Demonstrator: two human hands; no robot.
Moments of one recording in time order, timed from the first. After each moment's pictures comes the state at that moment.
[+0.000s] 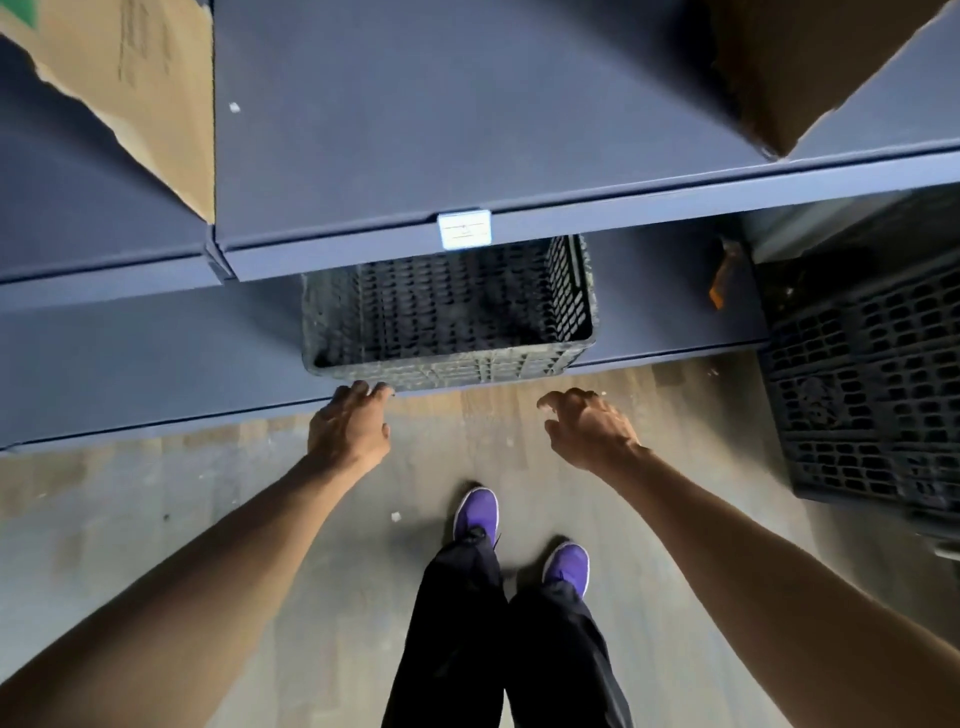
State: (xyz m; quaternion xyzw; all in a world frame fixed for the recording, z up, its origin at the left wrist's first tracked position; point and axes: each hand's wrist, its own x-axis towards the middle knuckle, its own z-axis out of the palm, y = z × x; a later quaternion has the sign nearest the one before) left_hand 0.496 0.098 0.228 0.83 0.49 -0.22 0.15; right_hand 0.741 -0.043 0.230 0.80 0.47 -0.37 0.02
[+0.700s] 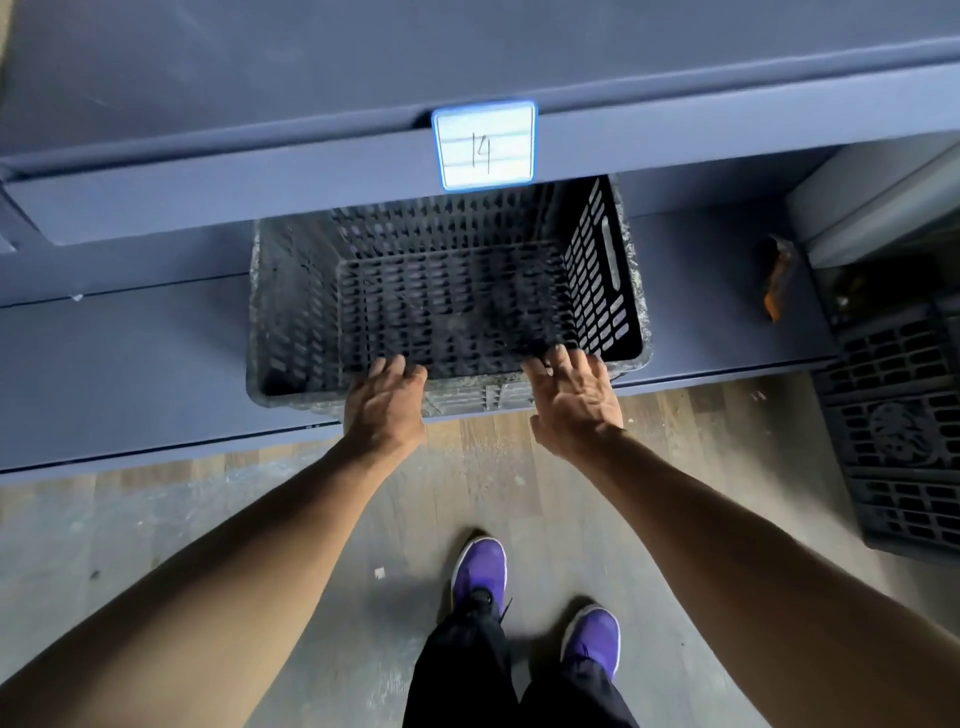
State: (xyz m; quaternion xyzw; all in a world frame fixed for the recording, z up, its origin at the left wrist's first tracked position) left_hand 0.556 0.150 0.073 0.87 0.46 -0.16 0.08; right_hand 0.745 0.040 0.085 0.78 0.57 -0.22 0.15
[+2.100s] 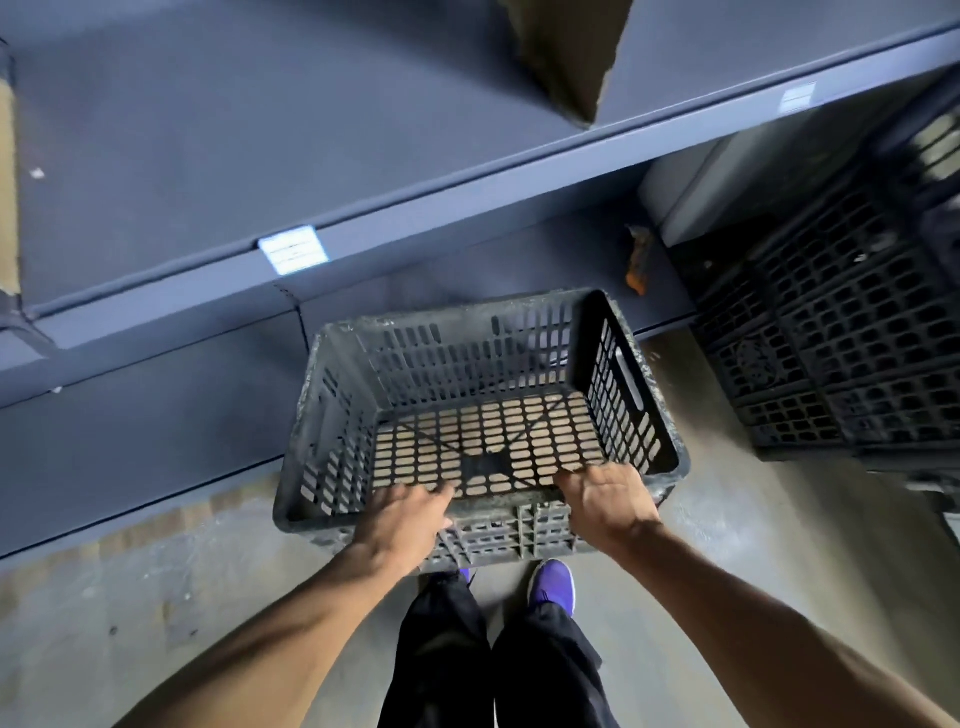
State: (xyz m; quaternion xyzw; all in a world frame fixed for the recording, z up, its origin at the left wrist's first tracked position) left_hand 0.589 -0.034 0.205 0.90 0.27 -0.32 0.13; right_hand 0.779 -0.179 0.215 0.77 0.55 -0.27 0.16
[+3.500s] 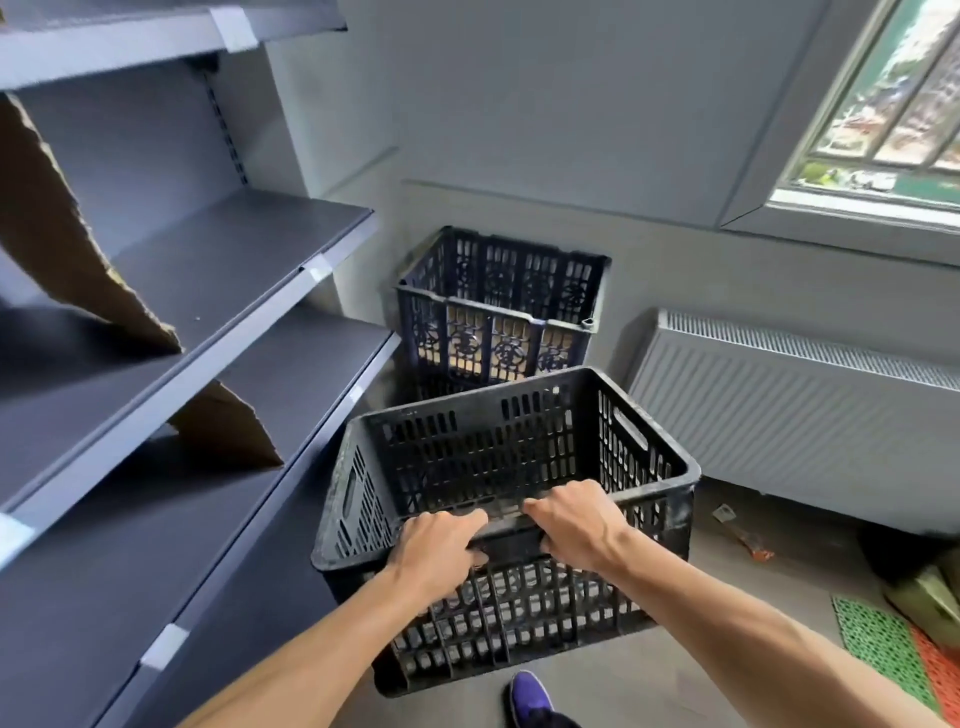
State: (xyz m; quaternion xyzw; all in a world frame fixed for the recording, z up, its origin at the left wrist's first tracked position) left_hand 0.705 -0.148 0.538 0.97 -0.19 -0.09 0.12; right_hand 0.711 -0.346 0.589 0.96 0.24 -0.12 0.12
